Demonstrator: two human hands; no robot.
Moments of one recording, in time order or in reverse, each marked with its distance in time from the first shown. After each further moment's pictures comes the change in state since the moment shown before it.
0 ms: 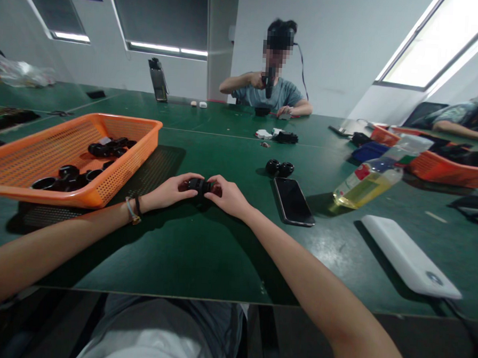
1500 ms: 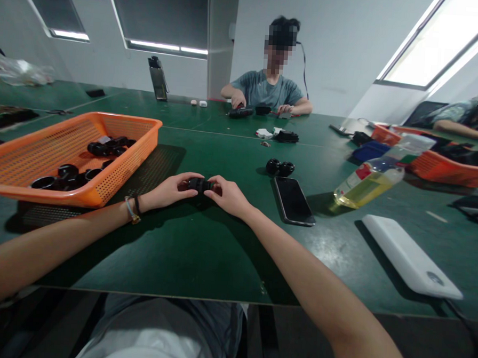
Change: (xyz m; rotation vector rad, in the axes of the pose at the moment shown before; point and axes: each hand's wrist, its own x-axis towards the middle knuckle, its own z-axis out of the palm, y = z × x) left_hand 0.000 -0.005 0.001 -0.061 0.007 0.028; right_hand 0.001 0.000 0.000 -0.035 0.002 0.006
